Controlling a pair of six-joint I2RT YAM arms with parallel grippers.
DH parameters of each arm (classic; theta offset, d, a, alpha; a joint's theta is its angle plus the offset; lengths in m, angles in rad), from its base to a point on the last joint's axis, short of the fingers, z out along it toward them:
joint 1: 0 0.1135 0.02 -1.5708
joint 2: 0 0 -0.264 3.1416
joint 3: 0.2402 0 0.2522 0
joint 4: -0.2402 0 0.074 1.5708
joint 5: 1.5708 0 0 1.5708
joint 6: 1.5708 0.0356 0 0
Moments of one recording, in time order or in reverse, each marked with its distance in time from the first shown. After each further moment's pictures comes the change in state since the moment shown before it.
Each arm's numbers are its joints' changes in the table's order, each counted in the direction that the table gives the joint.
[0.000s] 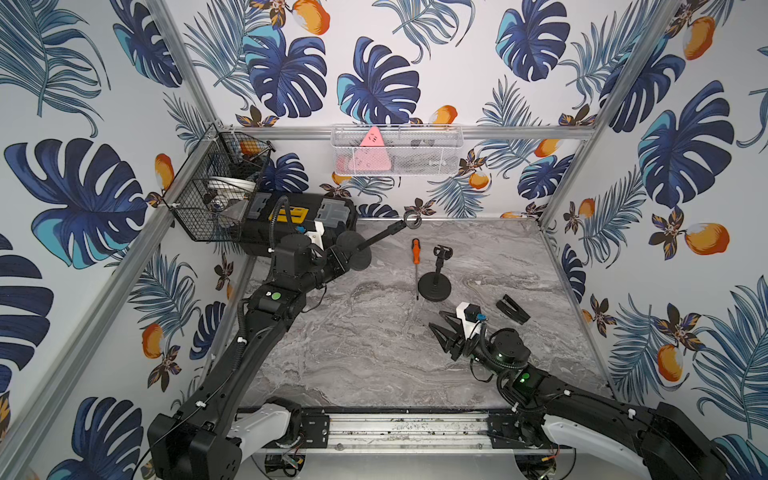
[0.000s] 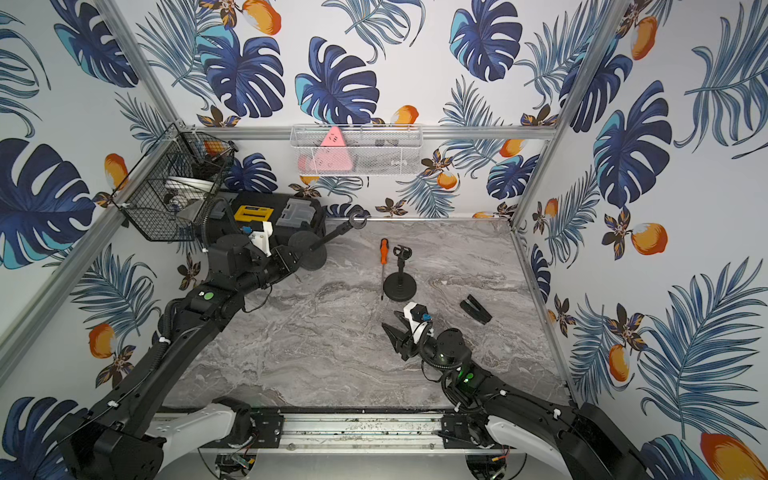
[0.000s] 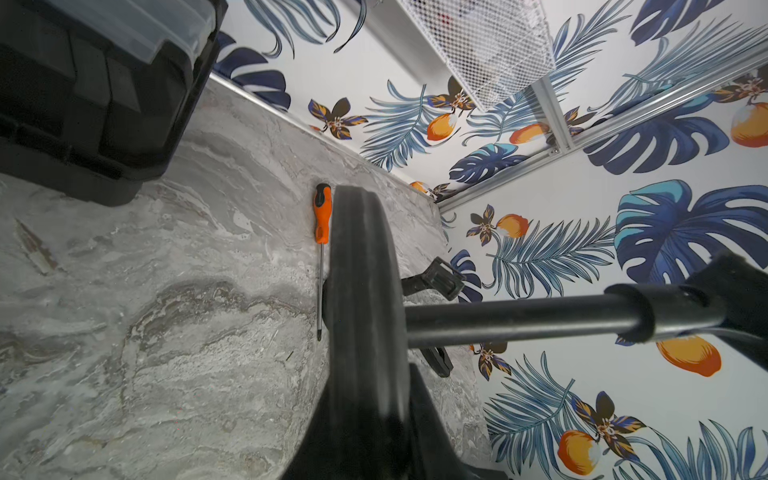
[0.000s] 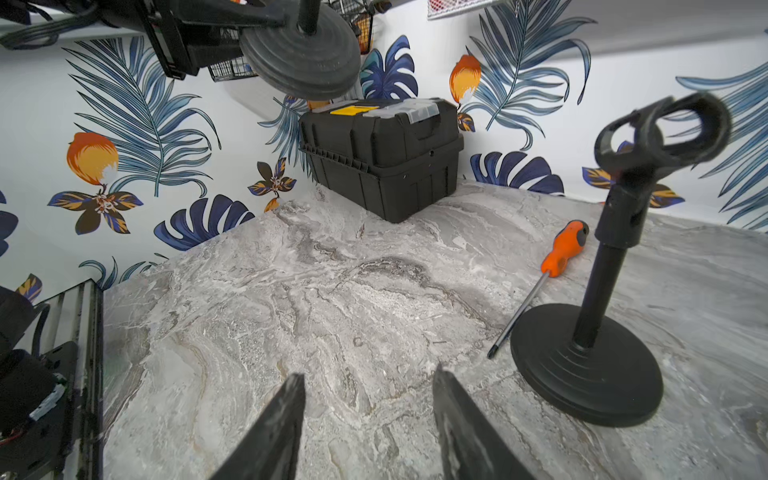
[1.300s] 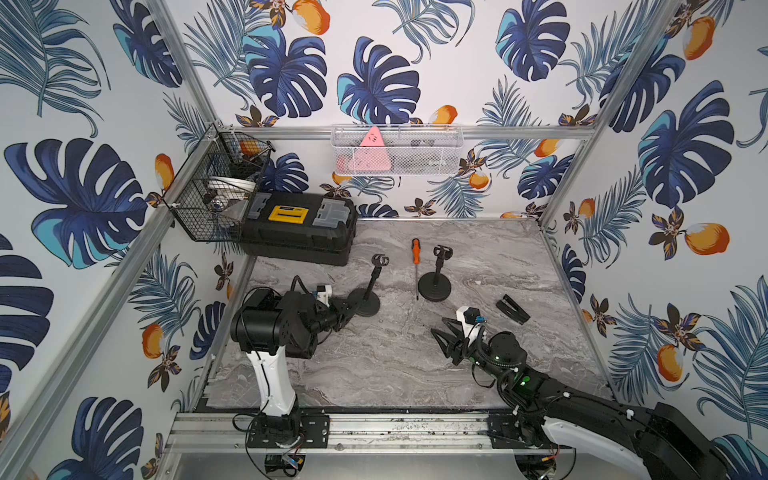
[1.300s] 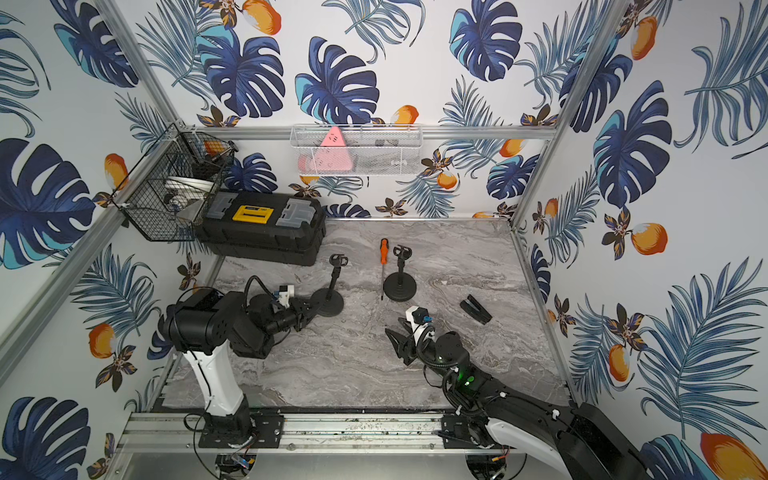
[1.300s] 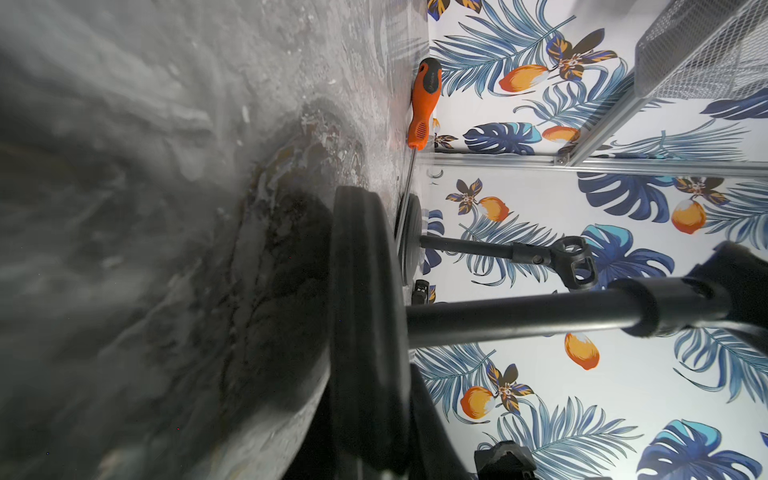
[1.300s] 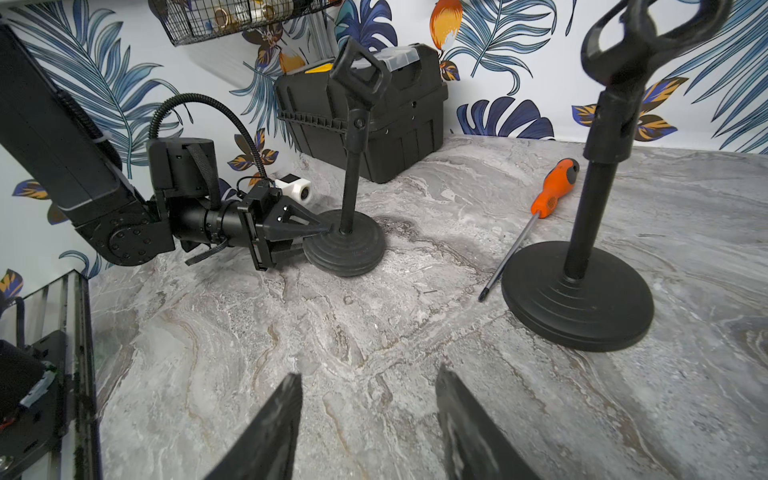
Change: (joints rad) left arm 0.166 0.863 -0.633 1.545 0.437 -0.480; right arm 0.000 -0.008 -0.035 -0.058 0.035 0.051
